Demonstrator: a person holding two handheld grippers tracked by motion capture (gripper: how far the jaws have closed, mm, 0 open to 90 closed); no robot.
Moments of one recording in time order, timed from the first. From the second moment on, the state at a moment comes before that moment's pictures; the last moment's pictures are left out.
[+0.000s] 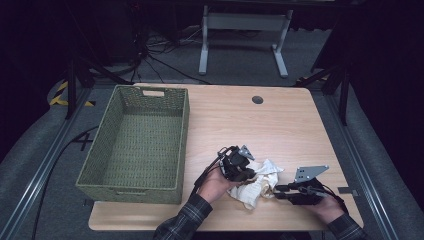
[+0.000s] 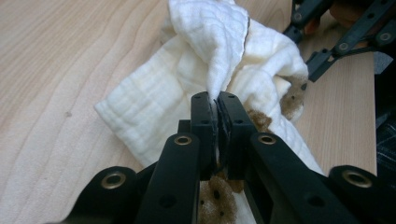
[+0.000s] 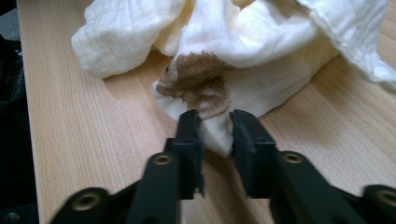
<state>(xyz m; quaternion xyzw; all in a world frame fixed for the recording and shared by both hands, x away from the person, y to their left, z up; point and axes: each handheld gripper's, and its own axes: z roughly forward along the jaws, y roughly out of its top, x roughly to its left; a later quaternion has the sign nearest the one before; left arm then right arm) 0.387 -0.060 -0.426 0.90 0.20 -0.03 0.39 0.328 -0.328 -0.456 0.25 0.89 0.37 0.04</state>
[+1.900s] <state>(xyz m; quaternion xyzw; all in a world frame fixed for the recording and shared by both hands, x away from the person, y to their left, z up) 0.353 -0.028 -0.424 0.87 0.27 -0.01 0.42 0.345 -0.339 -0.416 0.27 0.86 0.43 0.08</state>
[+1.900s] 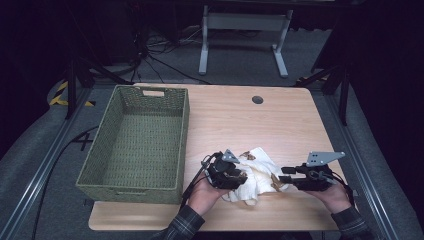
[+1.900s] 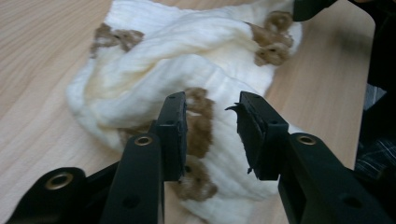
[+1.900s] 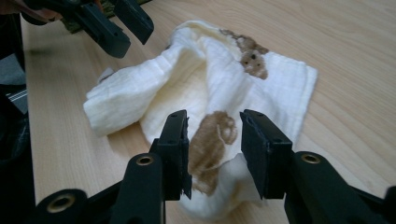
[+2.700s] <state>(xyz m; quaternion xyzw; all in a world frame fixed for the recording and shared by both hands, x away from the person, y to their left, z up) 0.352 -0.050 -0.449 0.91 0.24 0.02 0.34 0.355 -0.336 -0.447 0.28 0.90 0.33 0.07</state>
